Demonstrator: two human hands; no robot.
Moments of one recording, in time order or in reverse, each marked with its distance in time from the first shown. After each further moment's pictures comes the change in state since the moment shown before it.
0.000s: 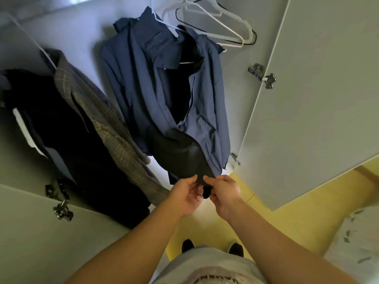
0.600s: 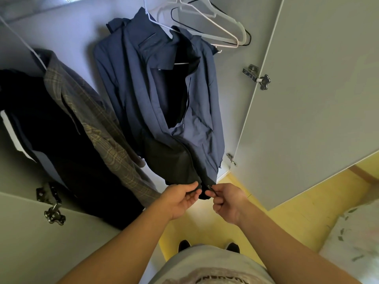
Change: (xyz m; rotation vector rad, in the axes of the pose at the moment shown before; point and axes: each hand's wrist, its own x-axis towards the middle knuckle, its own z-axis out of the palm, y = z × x) left_hand 0.002 0.005 -0.008 0.234 -0.019 0.072; right_hand 0.010 -0.012 -0.032 -0.015 -0.062 0.335
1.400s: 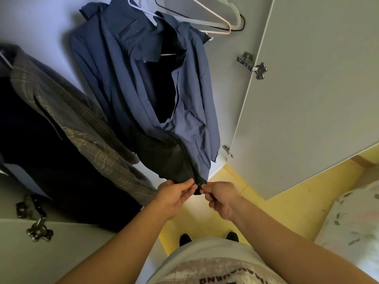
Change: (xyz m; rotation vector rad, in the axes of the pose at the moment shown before) left_hand 0.020 0.005 -0.003 0.013 0.054 0.120; right_hand 0.019 0.000 0.015 -0.232 0.108 -0.074
